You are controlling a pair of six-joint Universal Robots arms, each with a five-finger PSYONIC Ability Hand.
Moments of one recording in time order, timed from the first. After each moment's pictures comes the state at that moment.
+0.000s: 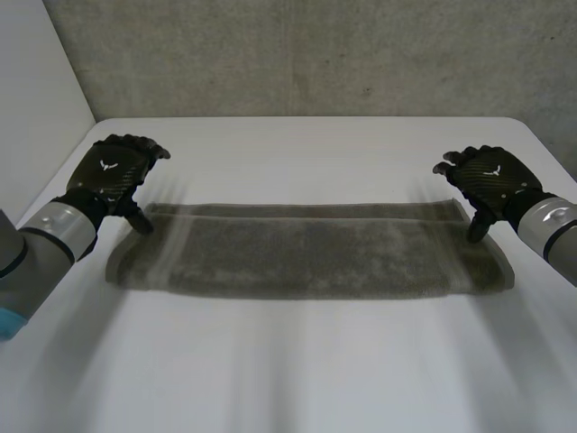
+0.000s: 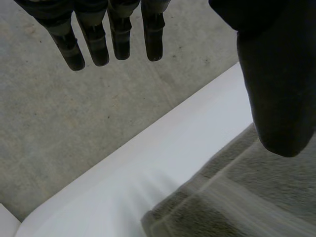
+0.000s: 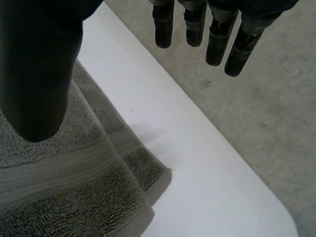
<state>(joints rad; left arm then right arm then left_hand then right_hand) 4.62 -1.94 -1.69 3.55 -1.16 3.43 1.62 -1.13 1.52 -0.14 1.11 2.54 0.26 0.26 0.23 0.23 0.06 0.24 0.25 0.22 0.25 0.06</state>
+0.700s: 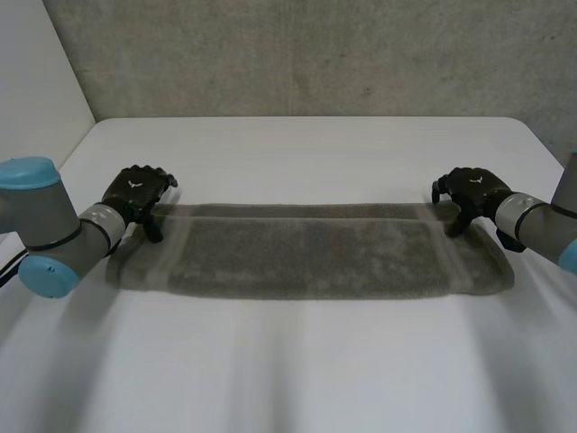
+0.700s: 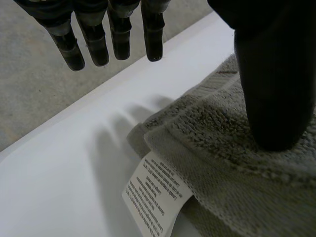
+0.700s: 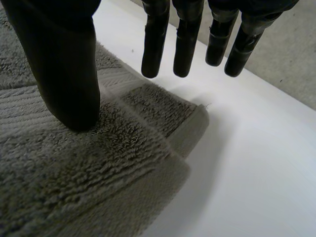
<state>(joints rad) 4.61 -2.47 -1.12 3.32 -1.23 3.53 1.60 -0.56 0.81 0.17 1.10 2.70 0.27 0.26 0.23 0.23 0.09 0.58 0.58 0.22 0.25 0.41</state>
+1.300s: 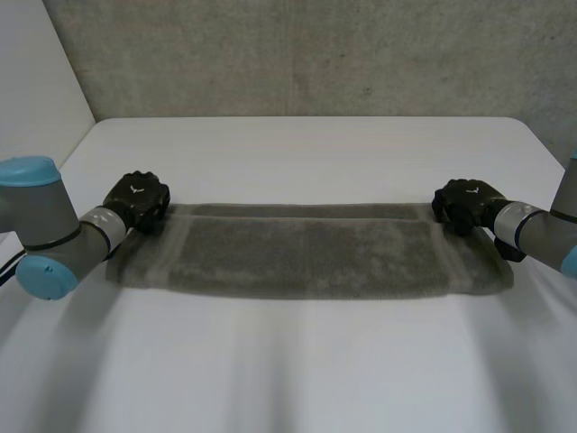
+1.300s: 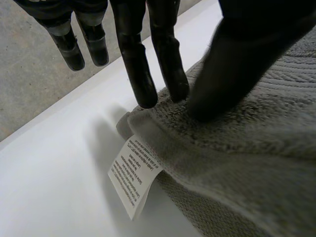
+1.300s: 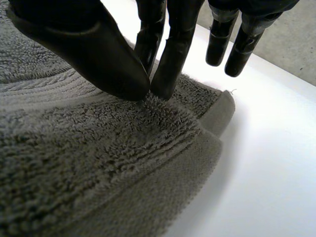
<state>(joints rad) 4.61 -2.46 -1.13 3.27 -1.24 3.58 1.60 -0.56 0.84 0.20 1.07 2.69 1.13 1.14 0.23 0.23 0.95 1.31 1.31 0.22 0.25 1.16</state>
